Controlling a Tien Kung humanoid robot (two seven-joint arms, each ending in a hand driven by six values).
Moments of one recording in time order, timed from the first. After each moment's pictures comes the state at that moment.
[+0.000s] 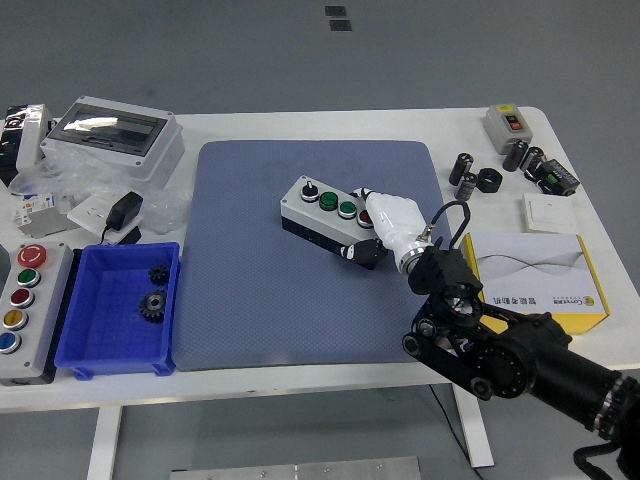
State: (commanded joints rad) left arm -0.06 0.11 -1.48 -0.18 1.69 -0.01 0.27; right arm 0.62 -0.12 0.53 1.05 -1.92 -0.37 -0.45
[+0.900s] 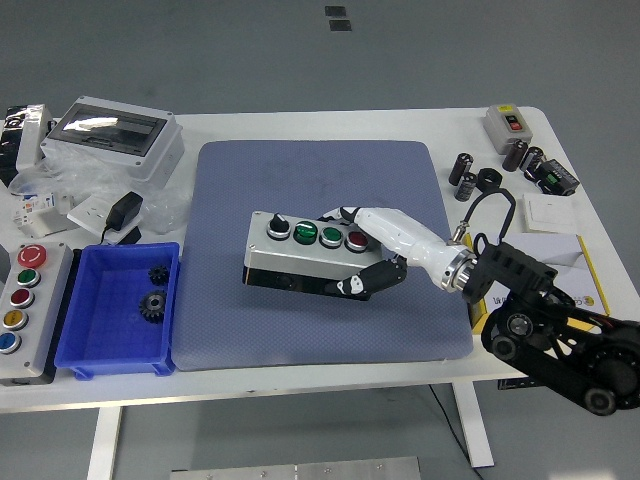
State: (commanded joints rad) left arm -0.06 0.10 -1.48 -0.18 1.68 -0.01 0.27; right arm 0.55 -0.46 0.54 1.47 -1.70 -0.14 -0.02
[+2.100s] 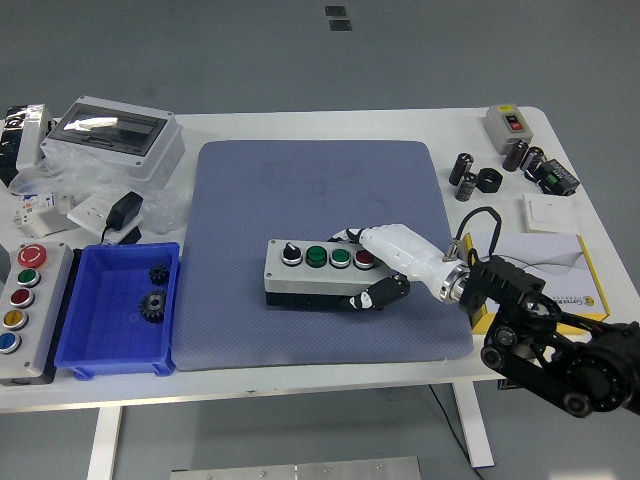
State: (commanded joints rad) left arm -0.06 0.10 -1.49 -0.18 1.70 -0.01 0.27; right arm 0.55 -0.42 0.51 1.32 -1.77 -0.15 0.01
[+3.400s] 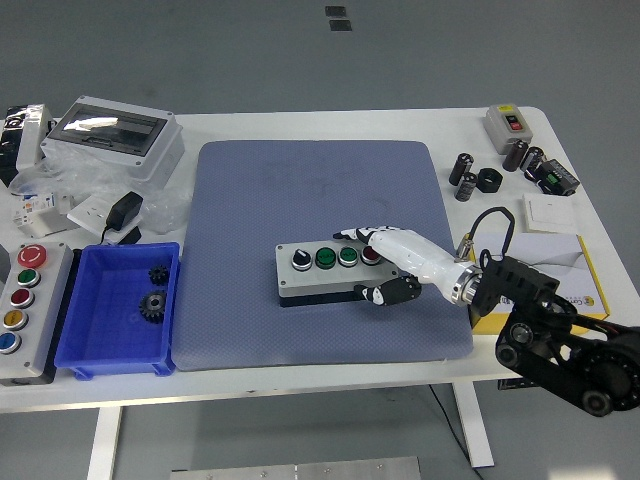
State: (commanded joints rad) left arm -0.06 0.10 -1.48 -0.18 1.70 -0.02 0.27; right arm 0.55 -0.49 0.51 1.38 -1.64 -0.10 0.02
